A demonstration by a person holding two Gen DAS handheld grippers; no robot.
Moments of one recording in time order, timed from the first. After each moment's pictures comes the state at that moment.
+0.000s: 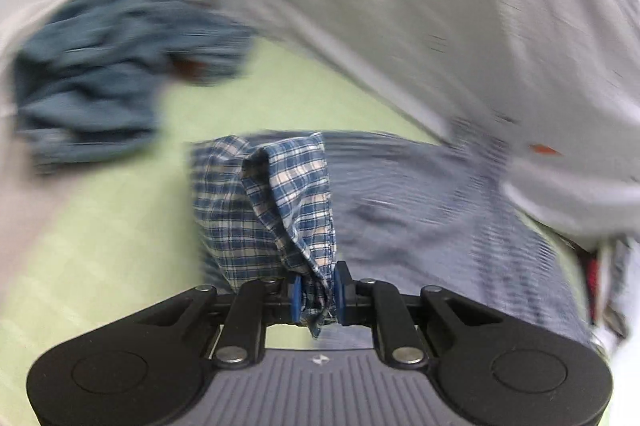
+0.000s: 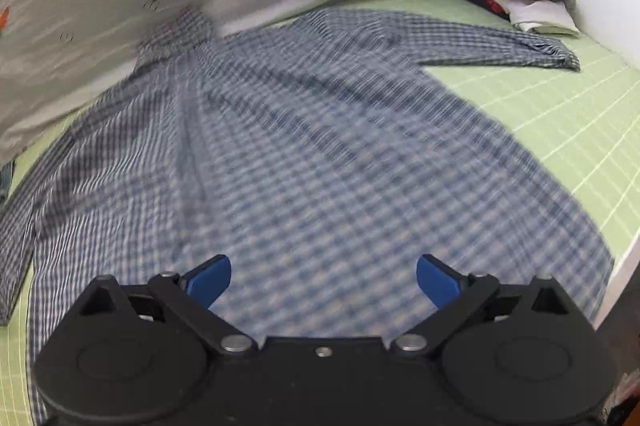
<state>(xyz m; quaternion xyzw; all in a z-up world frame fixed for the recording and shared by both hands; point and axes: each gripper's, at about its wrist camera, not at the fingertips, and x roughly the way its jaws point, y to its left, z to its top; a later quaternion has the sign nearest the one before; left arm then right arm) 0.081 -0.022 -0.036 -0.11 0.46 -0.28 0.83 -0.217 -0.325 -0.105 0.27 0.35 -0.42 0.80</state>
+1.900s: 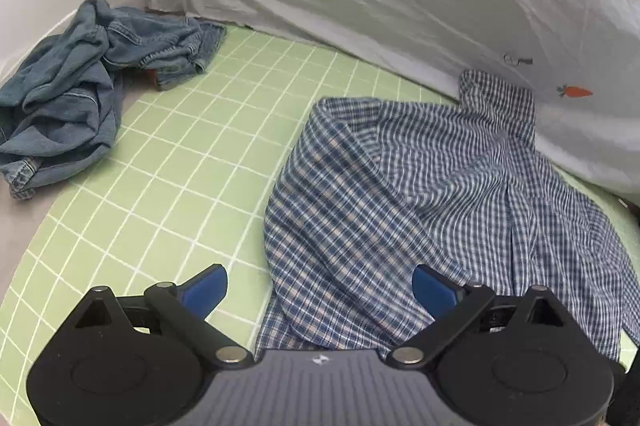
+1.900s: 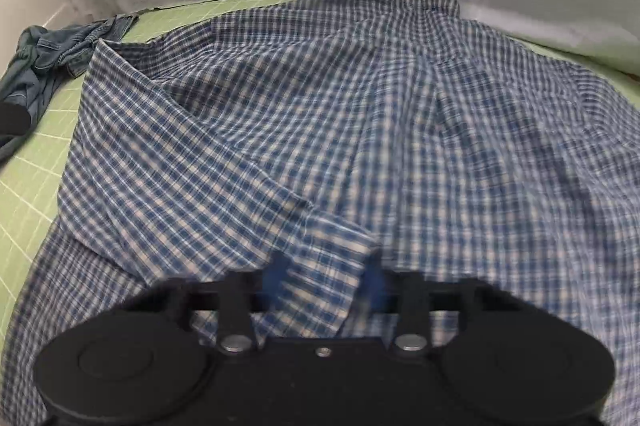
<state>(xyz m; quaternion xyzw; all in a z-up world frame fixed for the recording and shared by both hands) 0.081 -0.107 -0.056 -0.01 0.49 -0.17 0.86 -0.044 -0.345 -0.135 0.13 0.45 -0.14 0.87</state>
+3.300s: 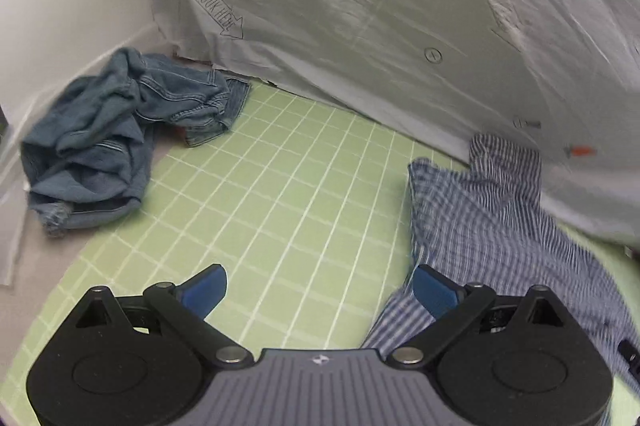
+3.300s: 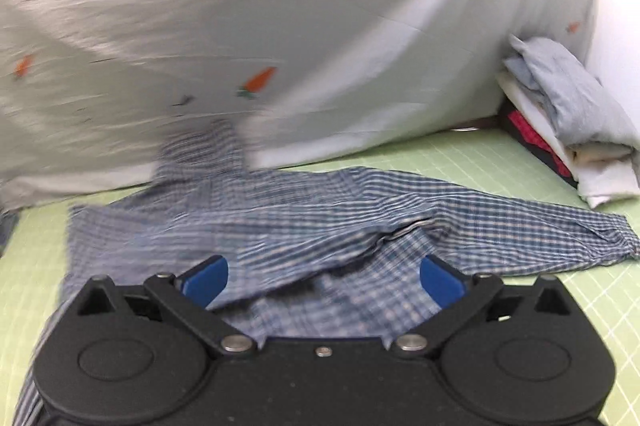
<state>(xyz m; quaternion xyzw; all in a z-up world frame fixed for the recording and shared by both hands) 0.073 -0.090 -0.007 -0.02 0.42 -0.14 0.89 -0.140 -0.401 -0.047 0.14 0.25 -0.37 0.88</state>
